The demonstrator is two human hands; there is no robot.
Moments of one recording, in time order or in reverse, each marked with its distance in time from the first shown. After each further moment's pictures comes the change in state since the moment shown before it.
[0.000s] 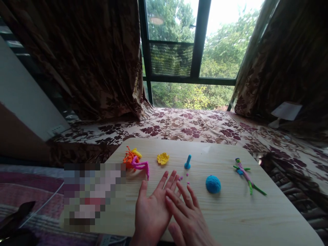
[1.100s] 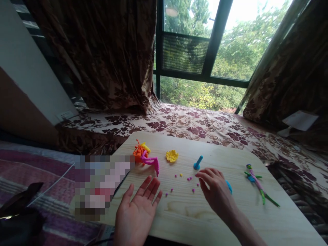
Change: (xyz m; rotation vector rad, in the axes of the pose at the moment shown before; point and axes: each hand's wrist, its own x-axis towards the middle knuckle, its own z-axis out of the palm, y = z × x) left_hand -0.033 0.060 -0.034 0.205 0.294 0.327; right_hand 0.037 0.060 -0.005 -0.033 -0.075 0.310
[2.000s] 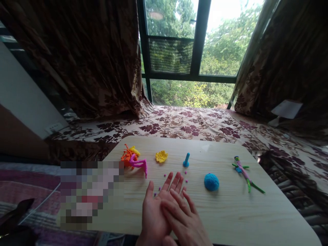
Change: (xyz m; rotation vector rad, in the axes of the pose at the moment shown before) left_hand 0.000 -0.083 0.048 -0.248 -0.238 -0.354; right_hand -0.060 -0.042 0.006 0.091 0.123 -0.331
